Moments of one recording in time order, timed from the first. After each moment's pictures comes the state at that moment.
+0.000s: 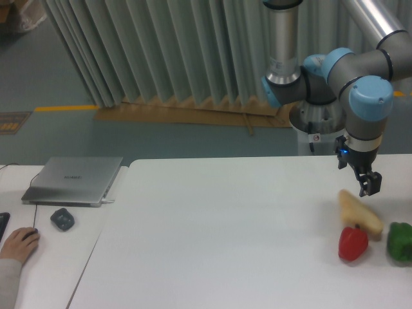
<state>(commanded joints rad) 2.48 -1.75 -1.65 -1.47 1.58 1.43</state>
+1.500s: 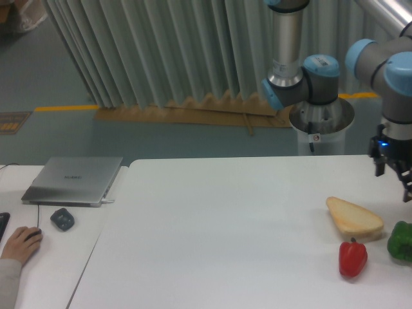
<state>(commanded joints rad) 2.62 -1.79 -1.53 -1.31 1.56 1.57</state>
